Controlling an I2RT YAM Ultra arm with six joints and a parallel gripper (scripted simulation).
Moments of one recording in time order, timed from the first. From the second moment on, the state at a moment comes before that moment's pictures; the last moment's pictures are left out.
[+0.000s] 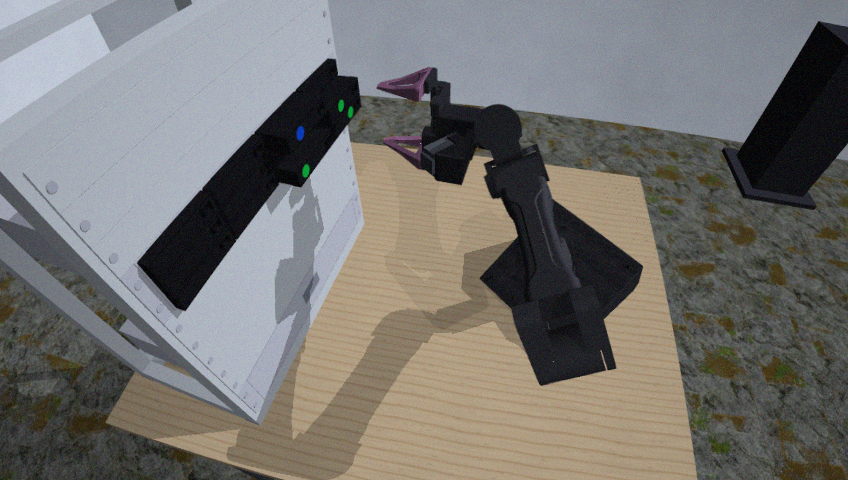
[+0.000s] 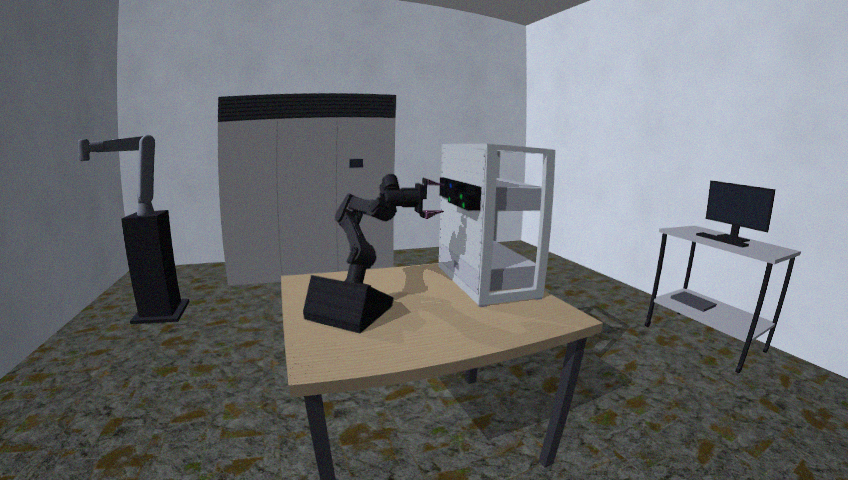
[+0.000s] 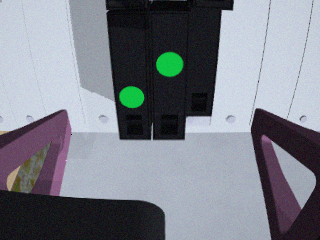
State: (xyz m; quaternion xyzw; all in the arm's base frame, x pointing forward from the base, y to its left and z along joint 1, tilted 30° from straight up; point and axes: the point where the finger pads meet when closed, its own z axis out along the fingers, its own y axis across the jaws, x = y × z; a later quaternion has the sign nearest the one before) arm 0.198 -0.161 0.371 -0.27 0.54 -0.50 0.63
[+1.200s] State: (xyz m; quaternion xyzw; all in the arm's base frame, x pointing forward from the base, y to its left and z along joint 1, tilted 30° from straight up) arm 0.198 -0.161 0.371 -0.27 0.54 -0.50 0.63
